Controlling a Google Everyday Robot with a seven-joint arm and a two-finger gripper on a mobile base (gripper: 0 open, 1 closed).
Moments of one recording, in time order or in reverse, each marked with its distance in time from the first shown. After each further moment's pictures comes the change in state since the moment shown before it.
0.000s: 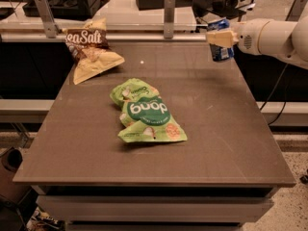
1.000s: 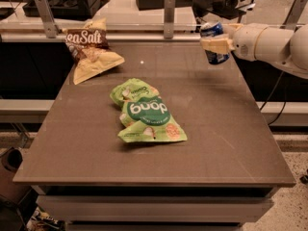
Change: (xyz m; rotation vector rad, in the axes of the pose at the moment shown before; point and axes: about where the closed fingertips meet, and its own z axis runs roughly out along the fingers) arm 0.004 0.020 0.005 -0.090 -0.080 -0.170
